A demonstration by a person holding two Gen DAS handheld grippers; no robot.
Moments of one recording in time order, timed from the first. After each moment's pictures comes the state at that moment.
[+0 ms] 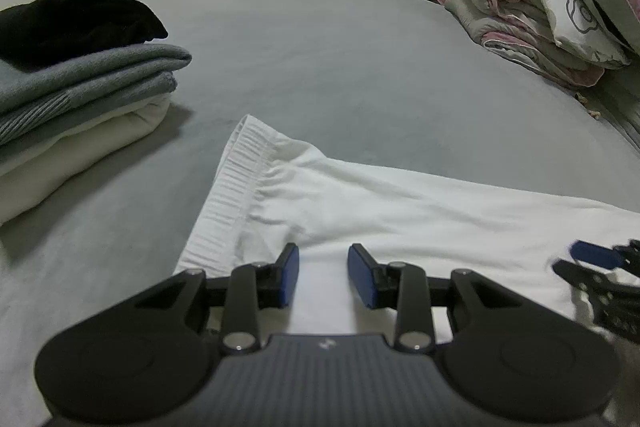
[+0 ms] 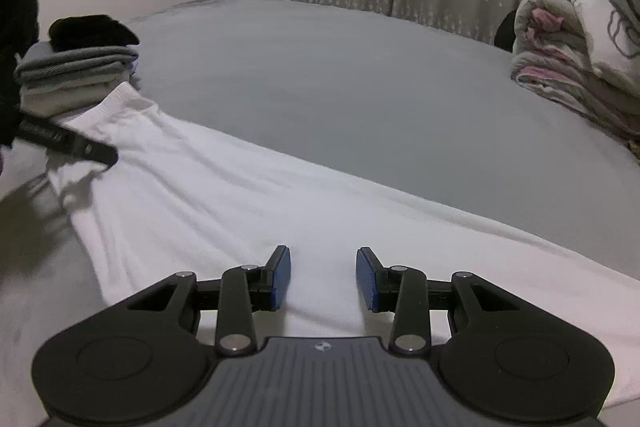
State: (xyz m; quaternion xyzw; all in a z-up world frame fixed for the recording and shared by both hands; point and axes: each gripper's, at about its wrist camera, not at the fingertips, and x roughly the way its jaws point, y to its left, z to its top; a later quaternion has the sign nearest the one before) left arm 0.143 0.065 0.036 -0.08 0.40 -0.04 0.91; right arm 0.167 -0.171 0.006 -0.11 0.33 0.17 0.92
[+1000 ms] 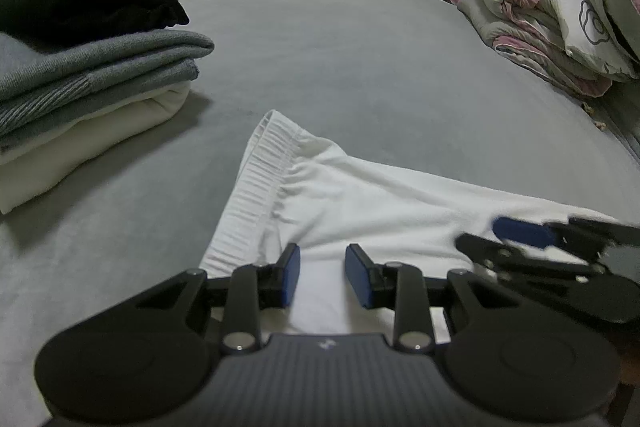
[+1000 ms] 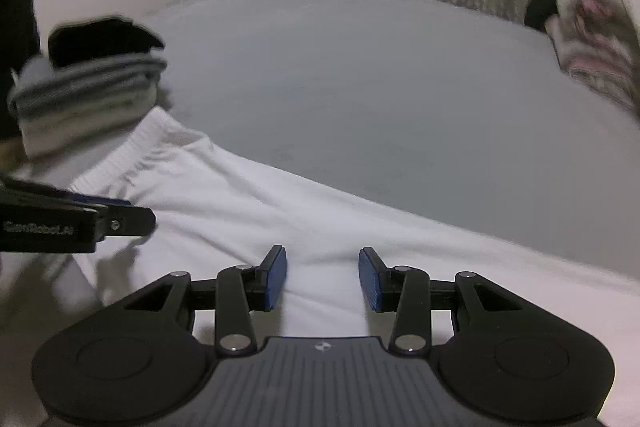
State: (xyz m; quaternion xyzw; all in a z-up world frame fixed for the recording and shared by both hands) left arm 0.147 0.079 0.037 -0.10 0.42 -0.03 0.90; right arm 0.204 -0.072 0.013 -0.10 0.36 0.20 0.90
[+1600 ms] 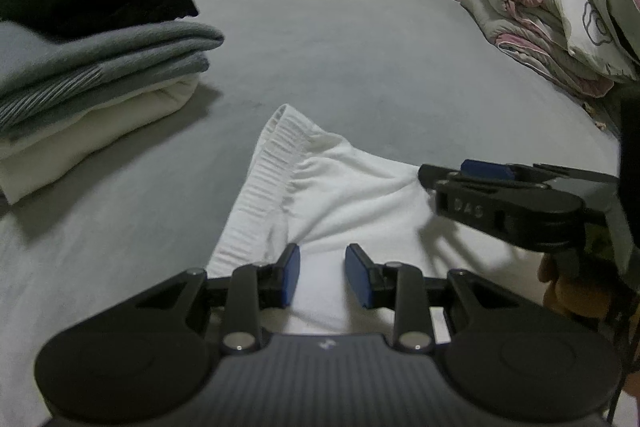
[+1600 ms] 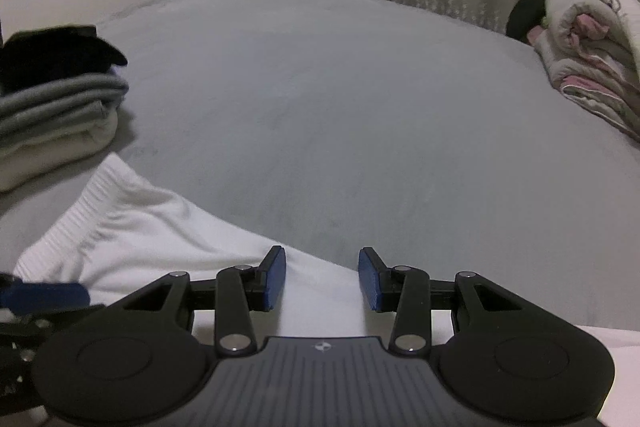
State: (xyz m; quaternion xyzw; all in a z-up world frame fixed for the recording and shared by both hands) left arm 0.141 0.090 0.040 -0.12 0.43 -0.03 0.89; right arm 0.244 -0.038 0.016 -0.10 0.35 0.15 0.92
